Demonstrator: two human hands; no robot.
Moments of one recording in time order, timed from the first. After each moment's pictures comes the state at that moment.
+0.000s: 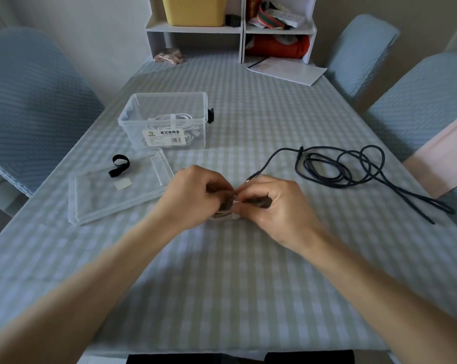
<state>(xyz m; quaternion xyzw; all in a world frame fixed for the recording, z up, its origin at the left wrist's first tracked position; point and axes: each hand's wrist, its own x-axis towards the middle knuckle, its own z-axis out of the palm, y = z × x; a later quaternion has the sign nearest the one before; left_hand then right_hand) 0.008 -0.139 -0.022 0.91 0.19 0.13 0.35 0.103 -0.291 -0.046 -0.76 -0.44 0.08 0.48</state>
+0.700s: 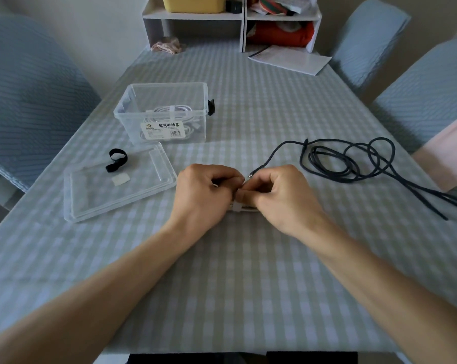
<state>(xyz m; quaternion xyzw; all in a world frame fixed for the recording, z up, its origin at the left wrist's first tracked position) 0.017 -0.156 -0.033 0.83 0.22 0.25 0.45 0.106 -0.280 -0.029 -0.82 -0.32 0.15 0.45</state>
